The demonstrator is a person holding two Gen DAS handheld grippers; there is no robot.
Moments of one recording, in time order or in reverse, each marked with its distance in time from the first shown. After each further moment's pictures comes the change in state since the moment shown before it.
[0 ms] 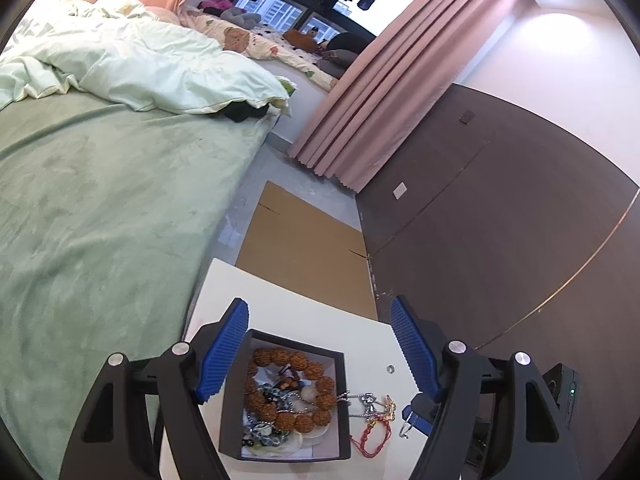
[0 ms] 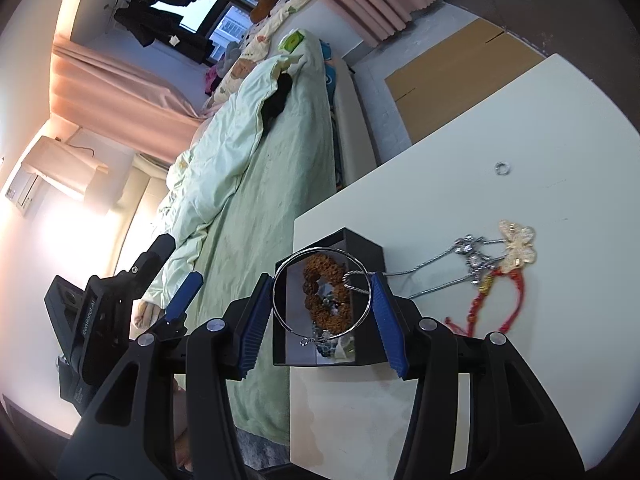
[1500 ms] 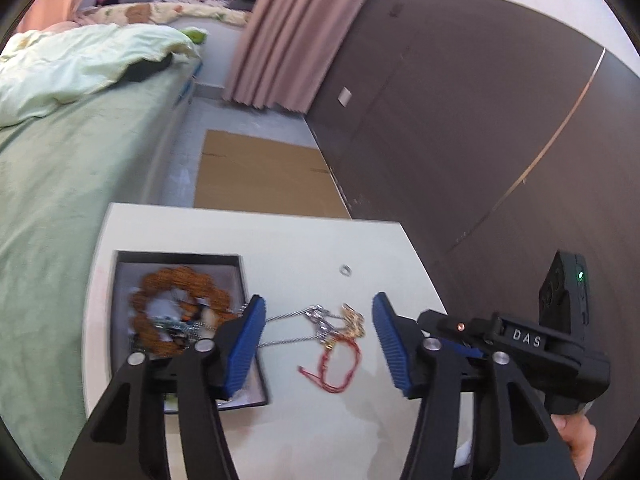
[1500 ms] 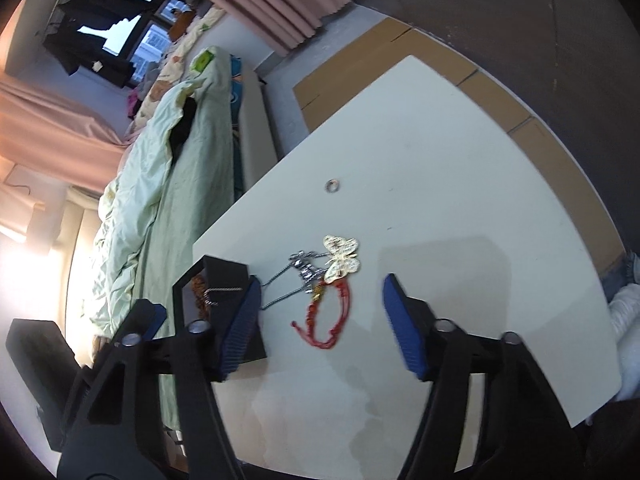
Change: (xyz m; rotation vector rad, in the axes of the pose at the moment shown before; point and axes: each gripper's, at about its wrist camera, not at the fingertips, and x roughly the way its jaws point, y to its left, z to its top) left arm 0.068 -0.088 -0.080 0.313 0.287 -0.072; right arm -0.068 -0.089 0.015 0.154 -0.029 -0.282
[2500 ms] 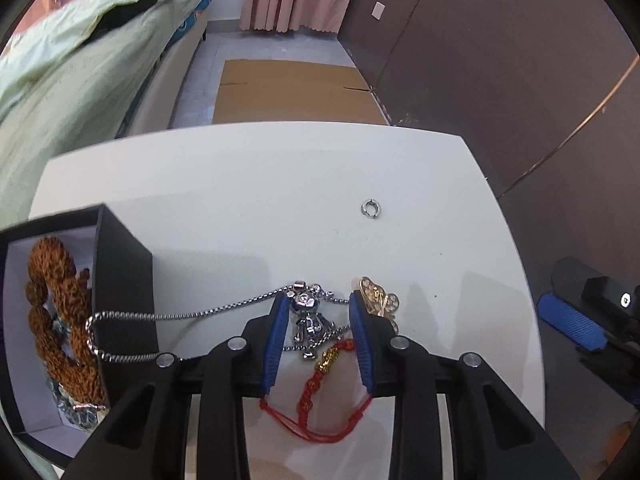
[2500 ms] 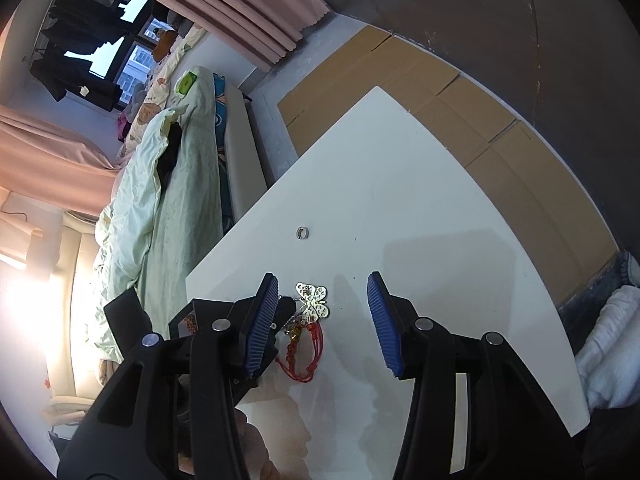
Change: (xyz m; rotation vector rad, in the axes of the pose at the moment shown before) left arm 0.141 -0.030 -0.016 0.030 0.274 0.218; right arm -0.008 -0.021 0.037 0.047 -0.020 -0.009
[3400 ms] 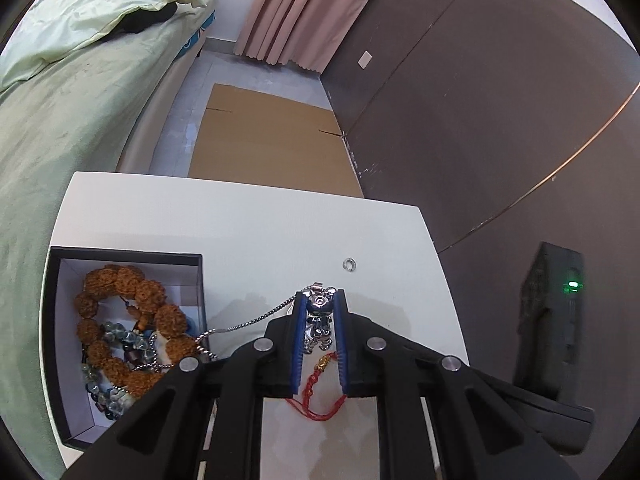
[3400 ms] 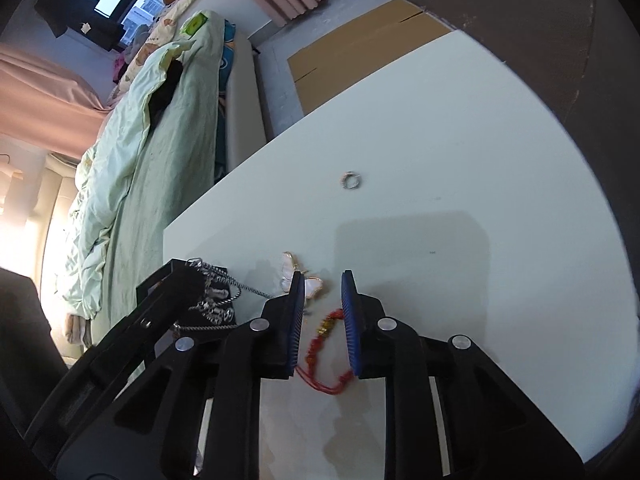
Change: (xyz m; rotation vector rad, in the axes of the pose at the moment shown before) left arm -0.081 0.054 0.016 -0.120 -0.128 -0.216; right arm 0.083 0.049 -0.024 -0.131 0.127 -0.063
